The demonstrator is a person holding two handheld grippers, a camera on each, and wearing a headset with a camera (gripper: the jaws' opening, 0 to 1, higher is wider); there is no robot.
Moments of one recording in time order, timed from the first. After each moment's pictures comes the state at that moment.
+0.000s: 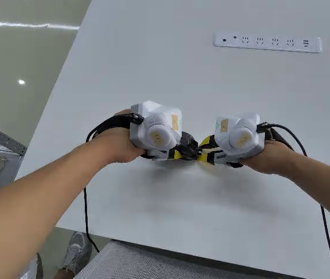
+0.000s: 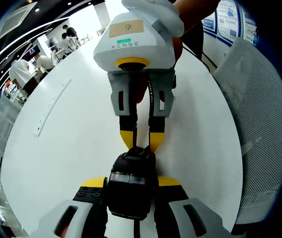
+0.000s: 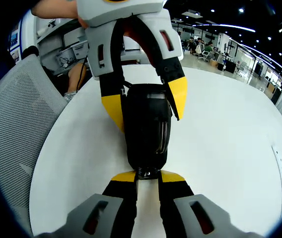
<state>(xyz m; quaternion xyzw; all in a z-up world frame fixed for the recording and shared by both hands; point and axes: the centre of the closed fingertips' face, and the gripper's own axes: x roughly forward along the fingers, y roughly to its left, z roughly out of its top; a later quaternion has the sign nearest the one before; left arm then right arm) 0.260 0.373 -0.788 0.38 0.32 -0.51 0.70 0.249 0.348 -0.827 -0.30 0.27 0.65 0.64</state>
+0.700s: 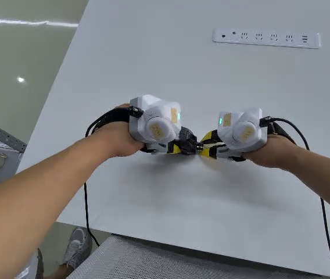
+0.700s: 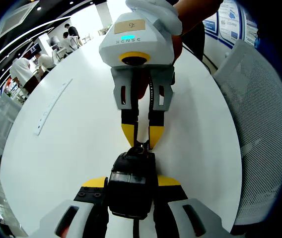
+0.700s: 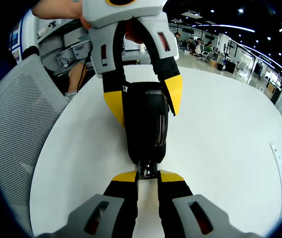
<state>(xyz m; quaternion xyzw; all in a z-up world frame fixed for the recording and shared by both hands) 0.260 0.375 -0.787 0.37 0.33 -0.51 0.71 0.252 0.338 -0.825 -0.29 0.27 0.65 0.64</state>
